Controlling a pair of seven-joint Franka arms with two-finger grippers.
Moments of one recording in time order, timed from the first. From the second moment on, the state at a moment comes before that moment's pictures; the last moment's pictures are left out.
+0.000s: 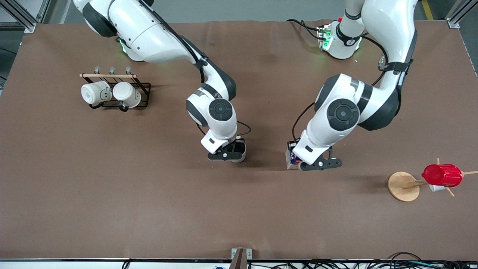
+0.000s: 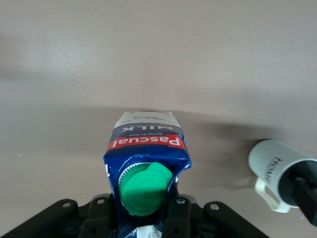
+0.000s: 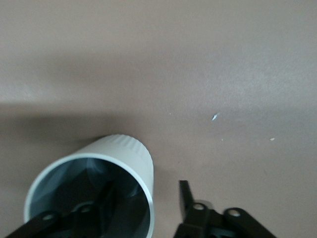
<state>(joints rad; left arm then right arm) -0.36 0.54 -0.16 -1.43 0.03 1.93 -0.60 0.55 0.82 0.20 -1.35 -0.23 2.20 0.82</state>
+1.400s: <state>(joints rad) -0.55 0.65 -0.16 -1.38 0.03 2.05 -0.83 -0.02 0.09 -0.11 -1.36 -0.03 1.46 0.14</state>
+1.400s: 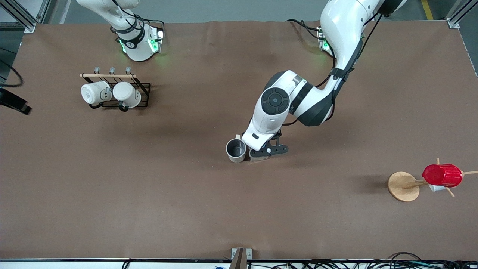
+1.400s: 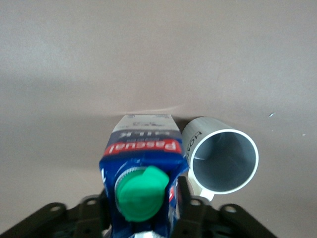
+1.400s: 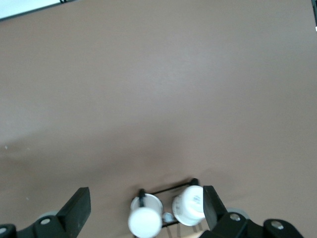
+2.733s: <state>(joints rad) -0.04 -0.01 -0.13 -1.54 0.03 1.55 -0.15 -0.04 0.06 -0.04 -1.45 0.02 1.50 0.19</state>
